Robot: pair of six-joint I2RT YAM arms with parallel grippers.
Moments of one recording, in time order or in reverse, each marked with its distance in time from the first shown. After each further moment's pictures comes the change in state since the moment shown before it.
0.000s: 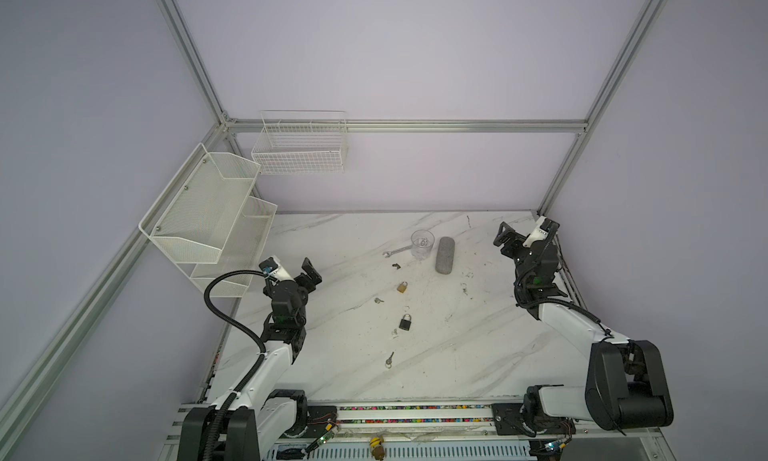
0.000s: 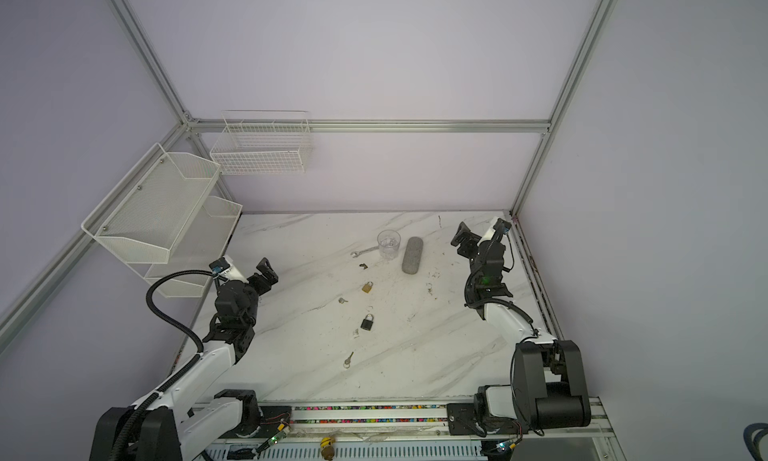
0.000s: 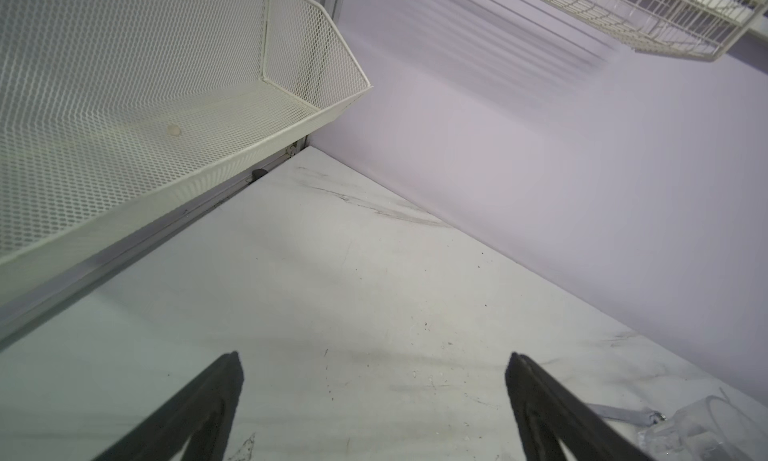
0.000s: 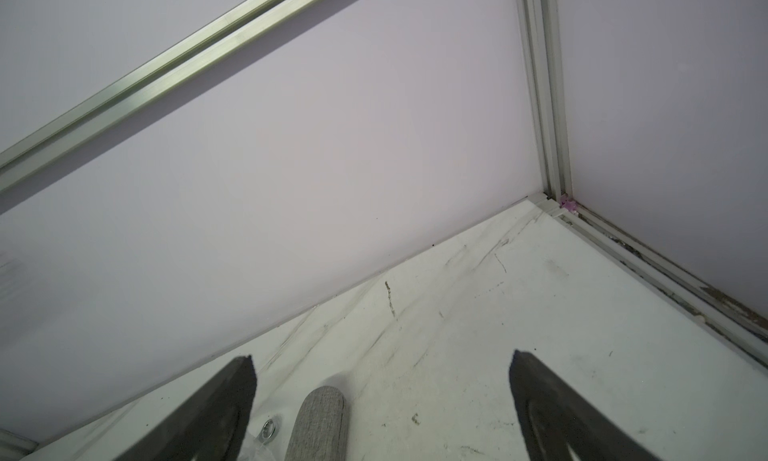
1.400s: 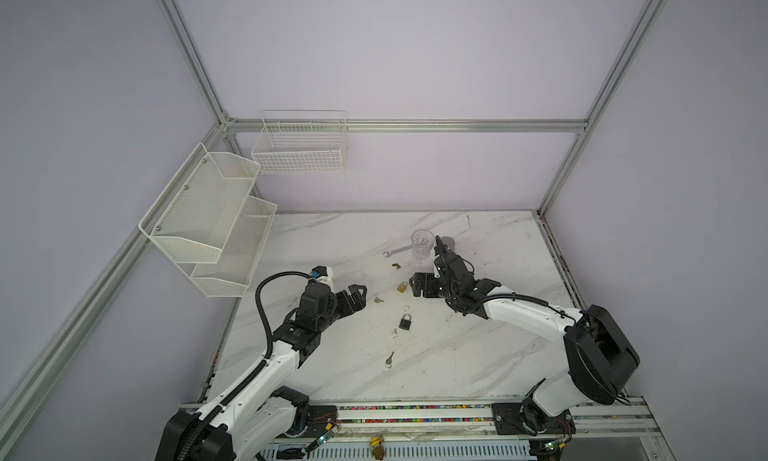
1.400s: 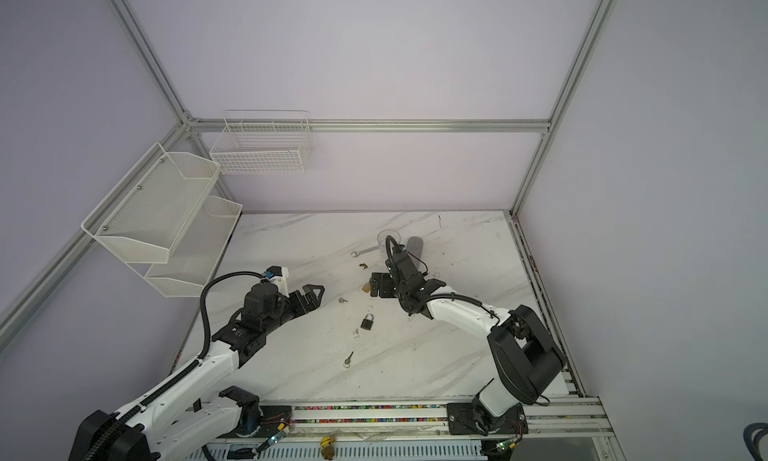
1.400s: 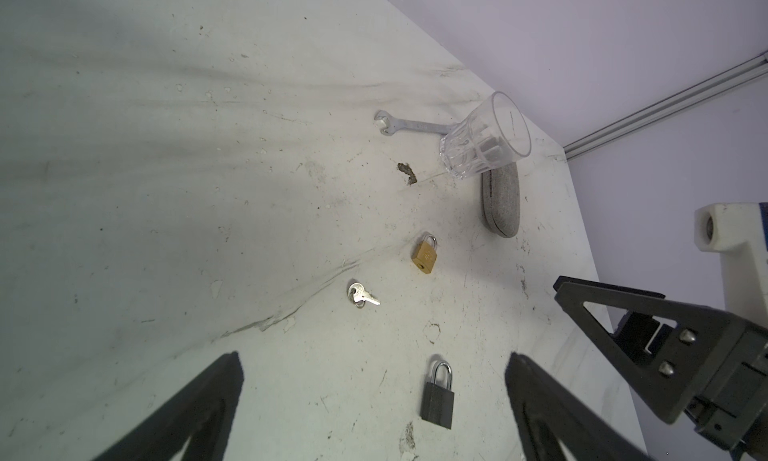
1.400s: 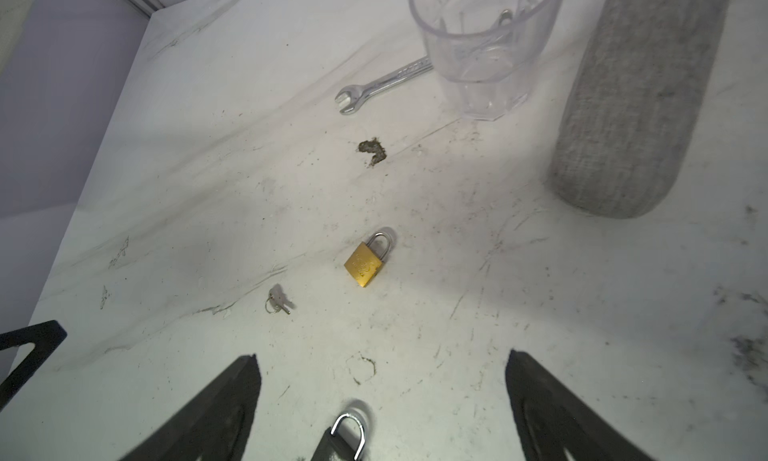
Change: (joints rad) left arm -0.317 -0.053 0.088 -0.479 0.394 -0.222; right arm 0.656 0.265 0.273 -0.626 -0.076 0.100
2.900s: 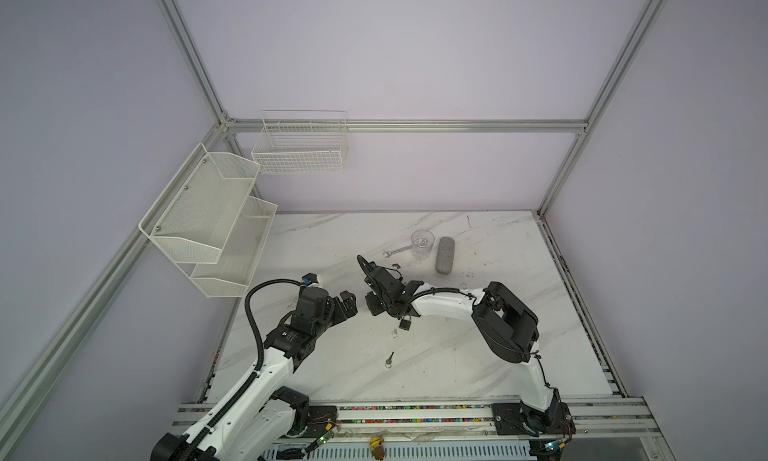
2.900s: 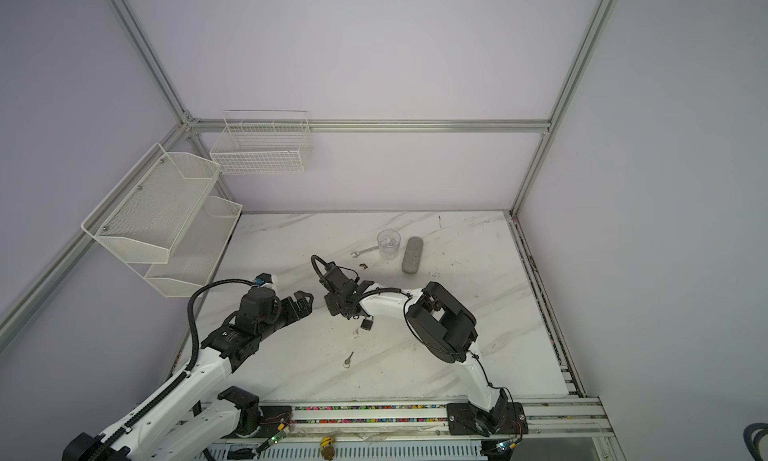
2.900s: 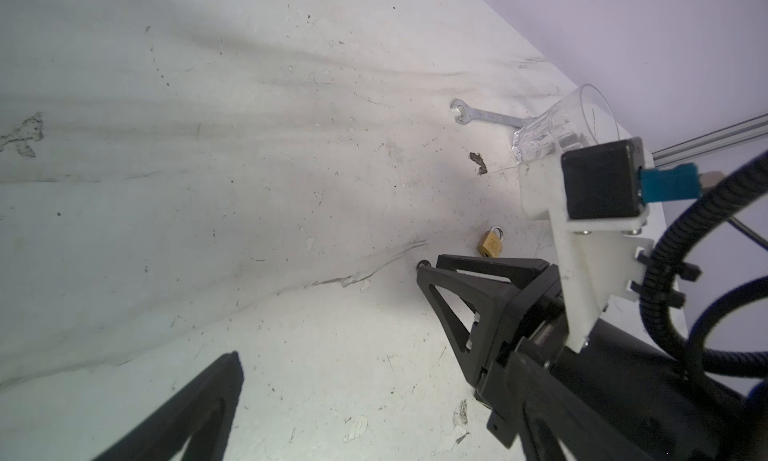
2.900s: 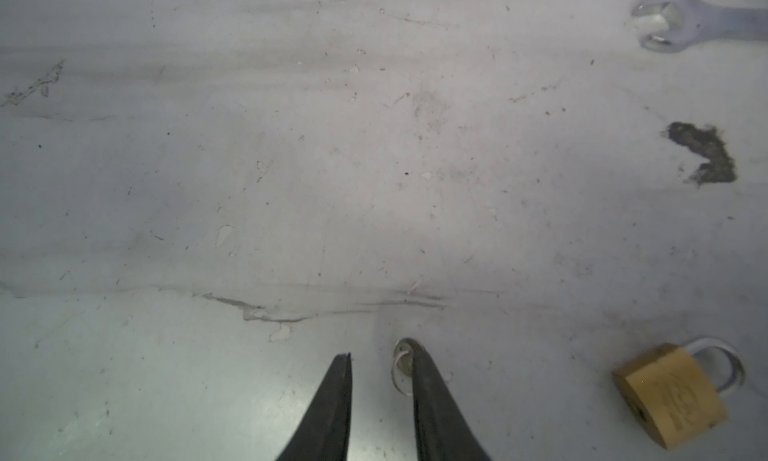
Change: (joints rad) left arm 0.000 -0.098 0.033 -0.254 -0.135 0.000; right arm 0.243 0.531 0.480 -0.105 0.090 -0.231
